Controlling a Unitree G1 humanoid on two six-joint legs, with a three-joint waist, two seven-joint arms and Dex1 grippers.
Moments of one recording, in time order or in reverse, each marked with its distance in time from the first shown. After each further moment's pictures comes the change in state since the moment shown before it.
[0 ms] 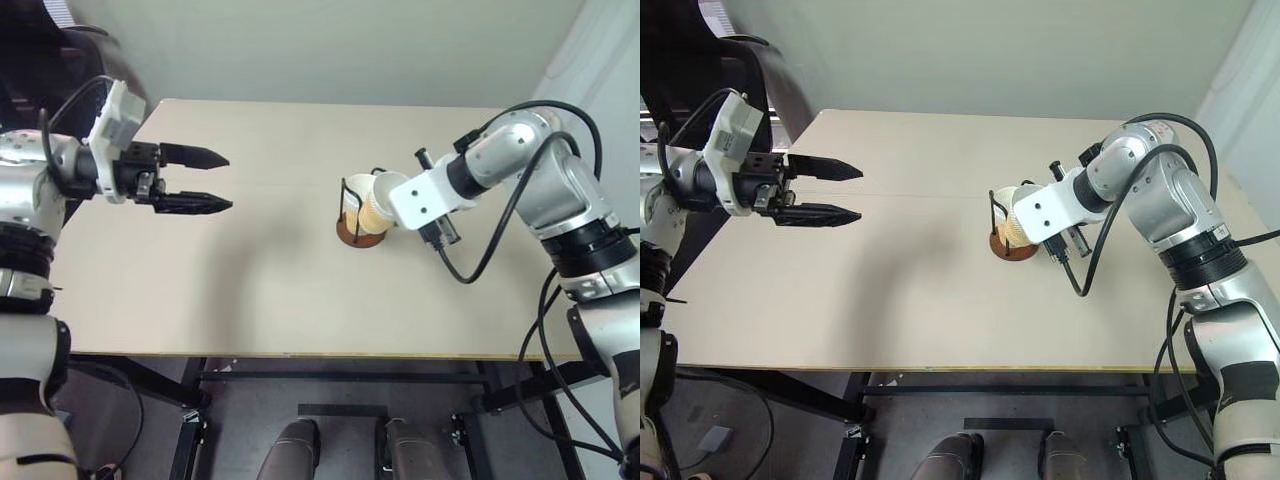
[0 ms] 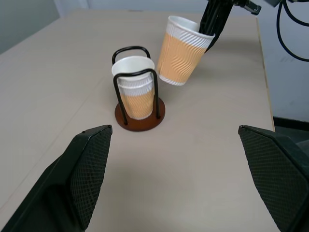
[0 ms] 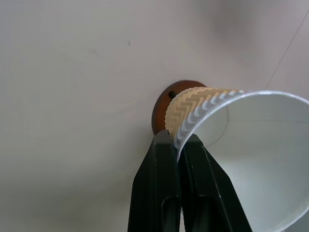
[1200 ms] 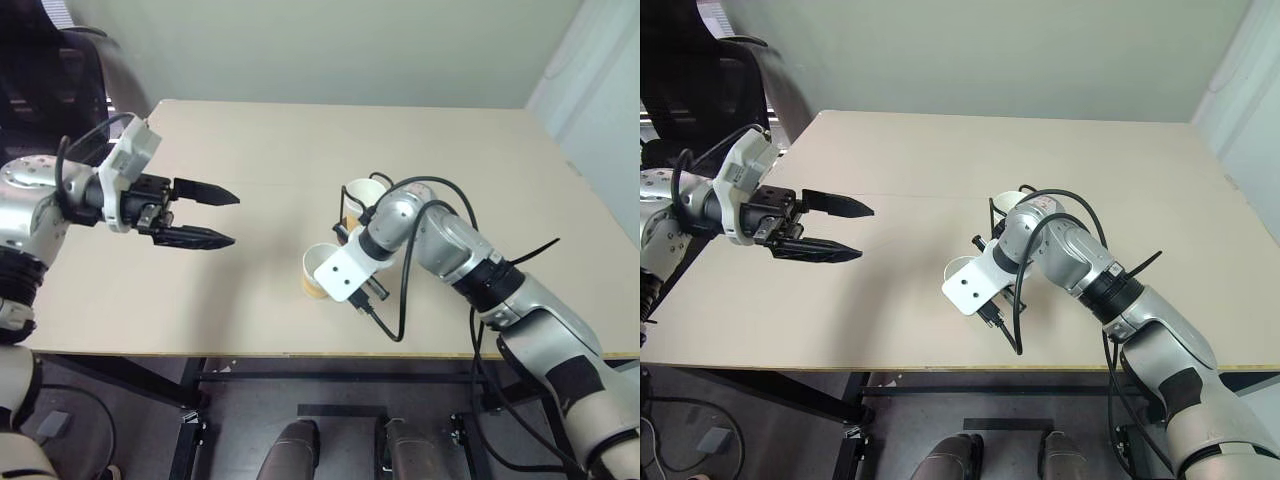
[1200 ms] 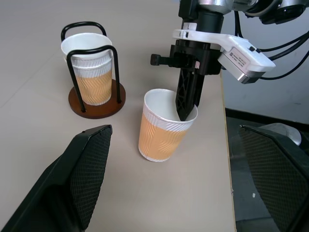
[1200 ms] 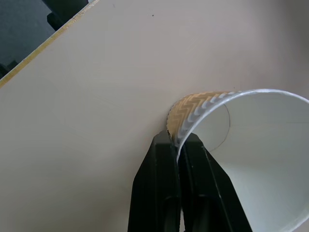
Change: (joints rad) left arm 0.130 0.121 -0.138 -0.195 -0.194 0.064 0.000; right arm 0.087 0.311 0.206 0.021 -0.068 -0.010 -0.036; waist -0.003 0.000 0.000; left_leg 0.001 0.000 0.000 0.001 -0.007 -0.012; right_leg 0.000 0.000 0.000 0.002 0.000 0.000
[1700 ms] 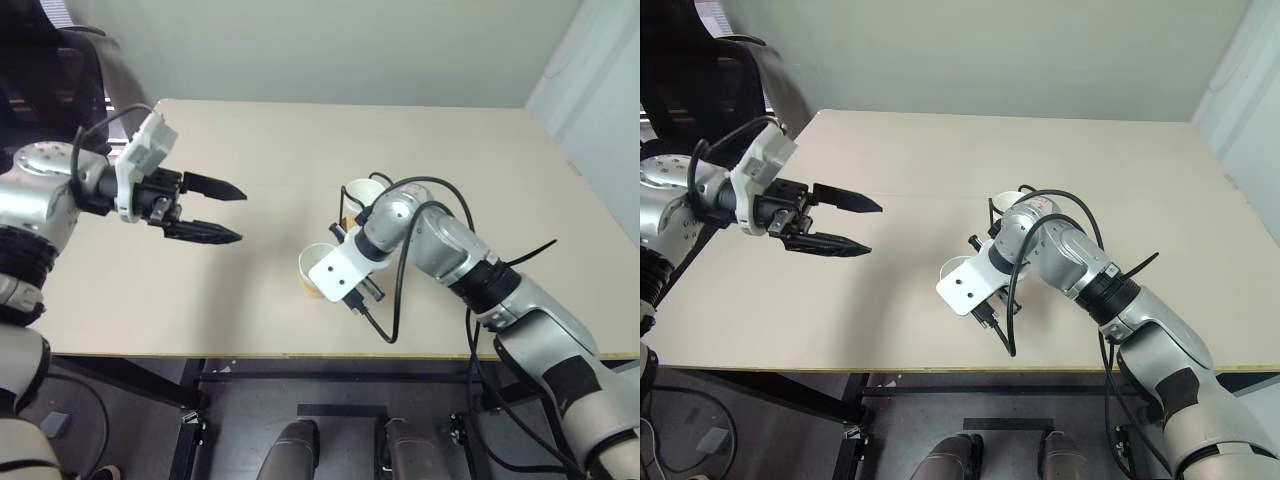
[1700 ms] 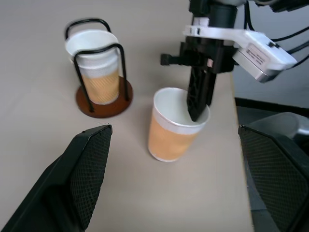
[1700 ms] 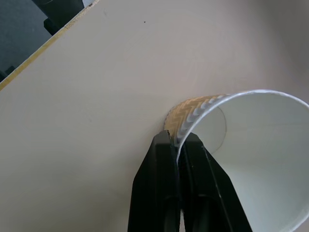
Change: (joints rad) left arm -0.102 -0.004 -0.182 0.066 -0.024 -0.074 0.000; right arm 0.000 0.017 0.001 -0.011 -0.004 0.028 -0.009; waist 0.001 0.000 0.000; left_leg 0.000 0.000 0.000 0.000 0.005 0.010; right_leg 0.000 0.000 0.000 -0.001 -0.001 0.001
